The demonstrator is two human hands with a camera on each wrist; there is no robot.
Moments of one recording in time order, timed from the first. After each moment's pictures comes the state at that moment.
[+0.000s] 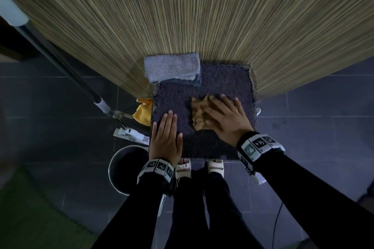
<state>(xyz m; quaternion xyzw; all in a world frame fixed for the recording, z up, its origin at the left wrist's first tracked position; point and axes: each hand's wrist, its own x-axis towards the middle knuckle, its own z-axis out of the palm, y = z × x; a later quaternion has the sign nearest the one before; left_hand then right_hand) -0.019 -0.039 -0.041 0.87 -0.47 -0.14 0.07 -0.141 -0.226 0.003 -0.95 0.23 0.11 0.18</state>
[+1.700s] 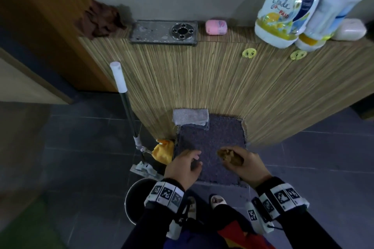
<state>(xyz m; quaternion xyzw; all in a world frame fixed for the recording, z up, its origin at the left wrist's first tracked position) -0.026 -0.028 0.162 0.83 -0.40 -0.27 0.29 -0.182 -0.184 0.180 -0.84 0.32 -0.07 0.44</state>
